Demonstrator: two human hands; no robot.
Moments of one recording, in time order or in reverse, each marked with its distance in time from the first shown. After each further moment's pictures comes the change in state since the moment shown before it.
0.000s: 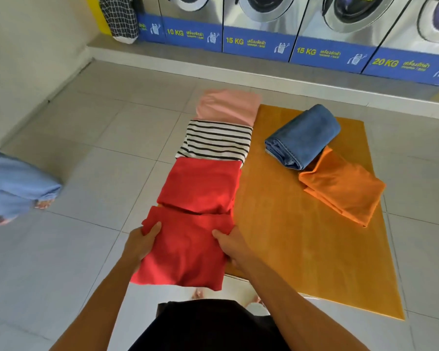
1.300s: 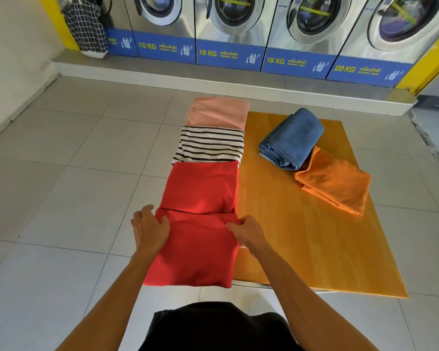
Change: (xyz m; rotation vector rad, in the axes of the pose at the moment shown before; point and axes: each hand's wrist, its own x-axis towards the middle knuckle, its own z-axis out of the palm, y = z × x) left_hand 0.039 0.045 0.002 0.306 0.184 0.348; right_hand 0.014 -0.030 -0.004 -0.366 0.310 -0.135
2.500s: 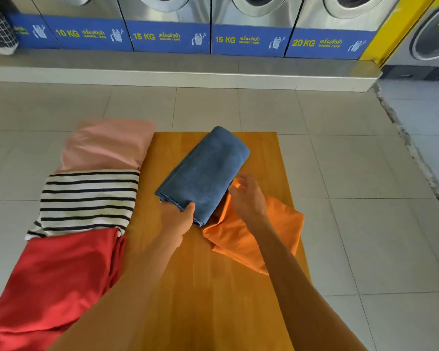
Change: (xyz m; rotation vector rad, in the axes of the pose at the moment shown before) left_hand 0.050 0.339 0.291 -0.388 -0.372 -0.181; right_hand 0.231 -0.031 -0.306 0.269 0.224 -0.165
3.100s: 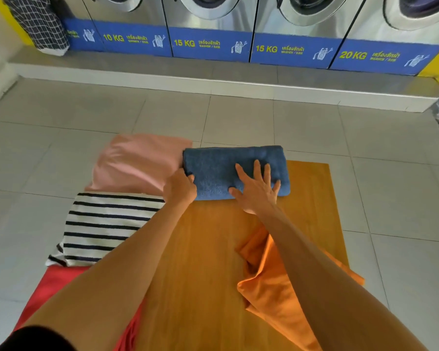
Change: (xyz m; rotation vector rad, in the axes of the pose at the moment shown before) left_hand 0.157 0.088 -0.055 0.560 0.255 0.226; right_hand 0.139 -0.052 0.091 -0.964 -0.195 -0.316
